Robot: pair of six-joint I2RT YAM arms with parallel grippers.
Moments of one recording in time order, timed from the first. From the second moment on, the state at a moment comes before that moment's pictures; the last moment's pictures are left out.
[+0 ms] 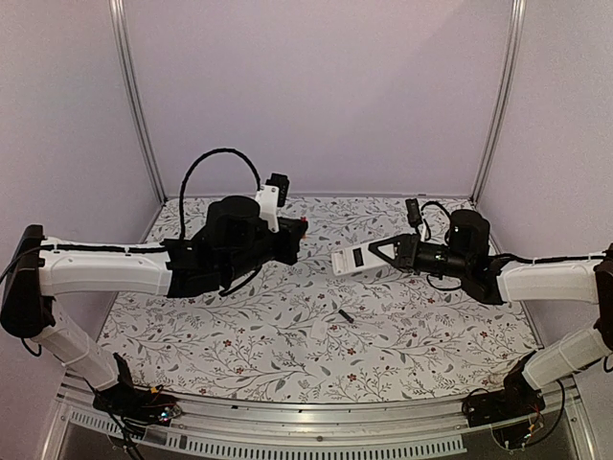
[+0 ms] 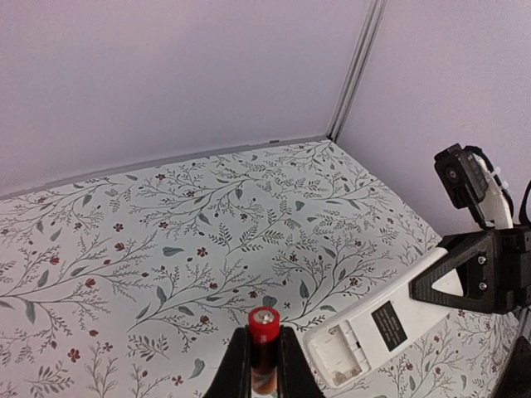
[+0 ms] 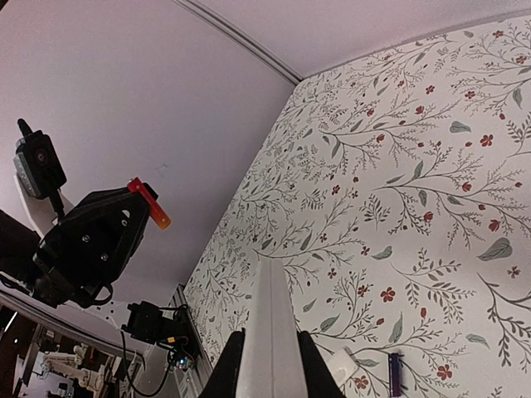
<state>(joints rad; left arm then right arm) -1.01 1.50 0.99 0.24 -0.38 -0.33 0.58 1.36 0.61 0.54 -0.52 0.76</state>
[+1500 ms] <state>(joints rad) -1.05 1.59 0.99 0.44 -0.35 -0.35 0.63 1.45 0.66 0.80 -0.50 1.04</state>
